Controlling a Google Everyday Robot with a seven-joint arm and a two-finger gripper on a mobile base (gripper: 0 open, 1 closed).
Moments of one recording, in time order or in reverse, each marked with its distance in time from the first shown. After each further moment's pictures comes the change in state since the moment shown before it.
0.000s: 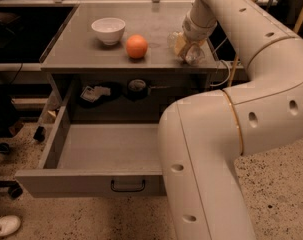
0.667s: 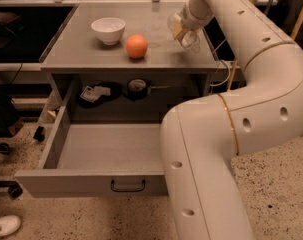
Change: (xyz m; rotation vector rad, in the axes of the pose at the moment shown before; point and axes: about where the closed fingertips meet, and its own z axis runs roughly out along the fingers) arm -0.061 -0.021 -0.010 0.056 -0.214 0.100
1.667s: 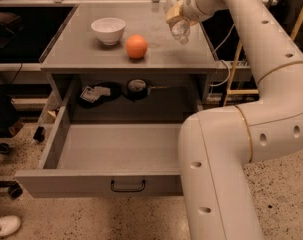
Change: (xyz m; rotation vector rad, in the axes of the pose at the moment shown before) arm -0.037 0.020 -0.022 -0.254 -0.169 0.314
